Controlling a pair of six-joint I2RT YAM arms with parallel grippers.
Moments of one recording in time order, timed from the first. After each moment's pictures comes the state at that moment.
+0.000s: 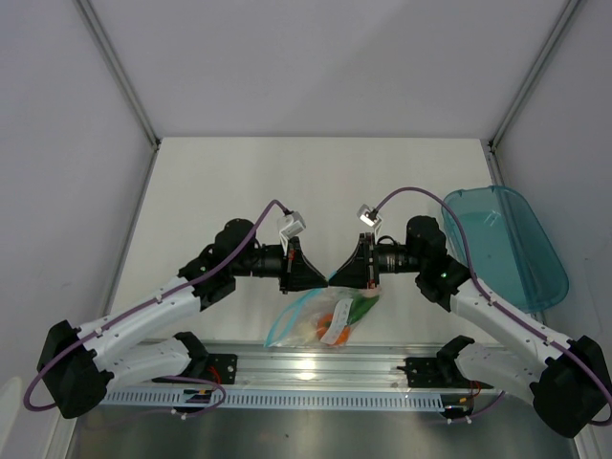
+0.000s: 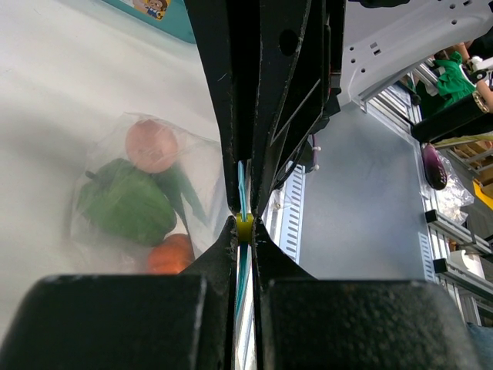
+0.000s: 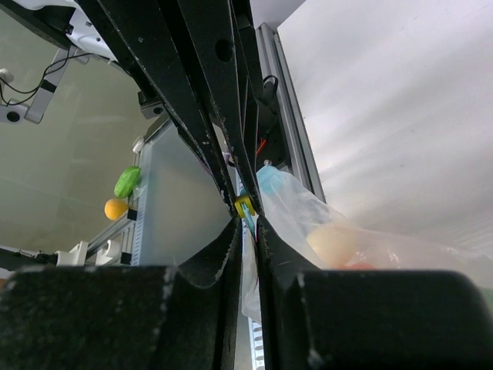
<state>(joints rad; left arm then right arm) -0.78 1.01 0.70 0.06 0.71 -0.41 0.62 1.01 0.64 0.18 -0.95 0.58</state>
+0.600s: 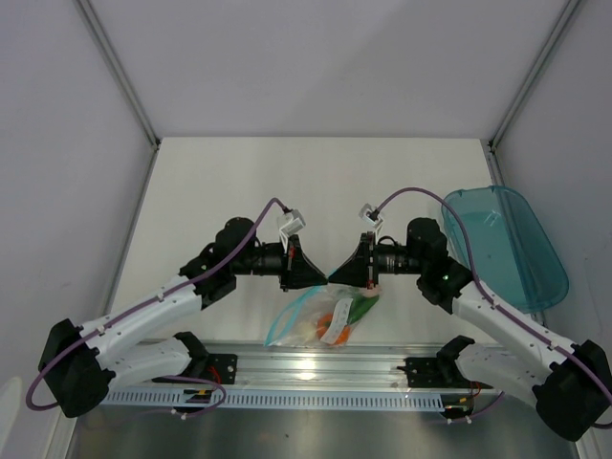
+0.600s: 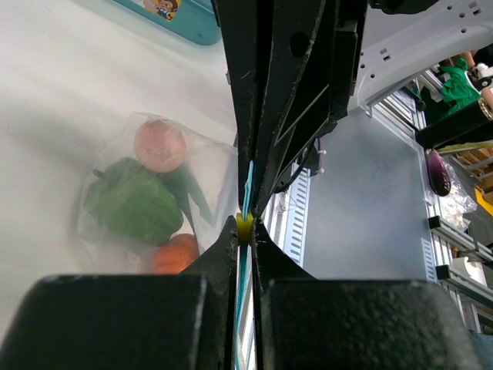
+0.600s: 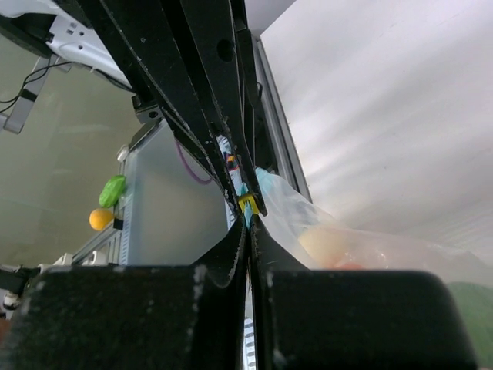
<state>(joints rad) -0.77 1.02 0.70 0.07 0.71 -0.42 0.62 1.00 0.65 0.15 -0.88 0.56</state>
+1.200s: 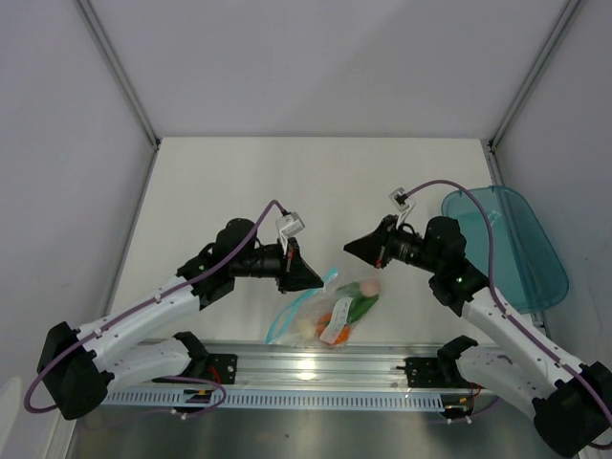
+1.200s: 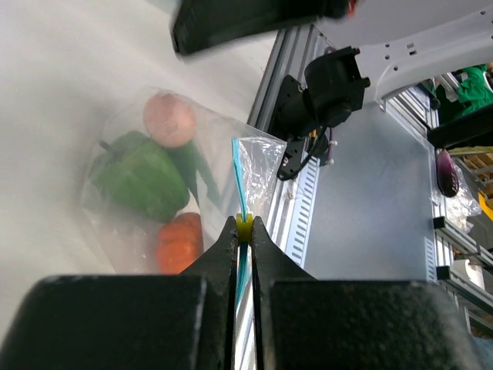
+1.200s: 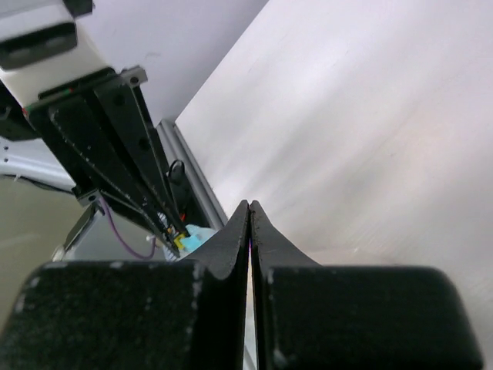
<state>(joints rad) -0.76 1.02 0.71 -0.02 0.67 -0.41 0.56 0.90 0.64 0.13 -0.59 0.59</state>
